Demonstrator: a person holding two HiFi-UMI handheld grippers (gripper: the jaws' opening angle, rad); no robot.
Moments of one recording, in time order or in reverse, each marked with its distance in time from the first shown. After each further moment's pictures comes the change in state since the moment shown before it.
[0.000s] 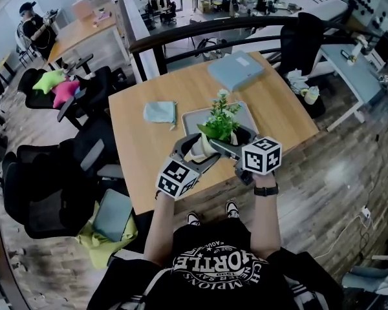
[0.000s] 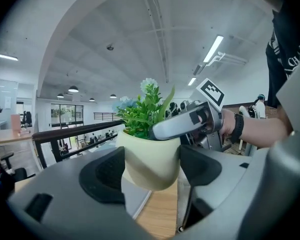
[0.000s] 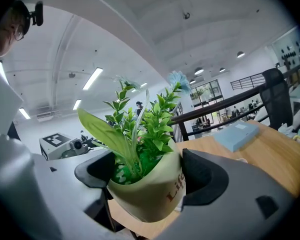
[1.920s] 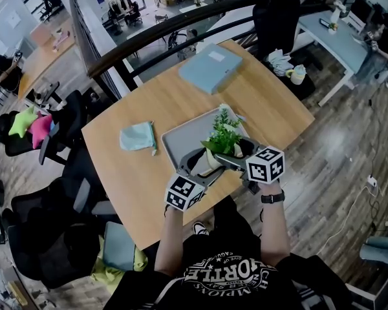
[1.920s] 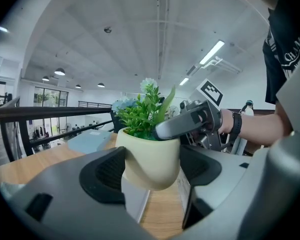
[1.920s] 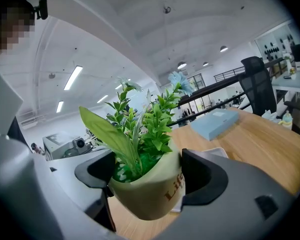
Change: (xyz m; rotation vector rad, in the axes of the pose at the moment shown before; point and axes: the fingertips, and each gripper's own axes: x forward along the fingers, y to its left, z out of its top) left arm 0.131 0.023 -0.068 -0.071 0.044 -0.194; right arm 0.007 -0.144 -0.048 0.109 0.048 -0.138
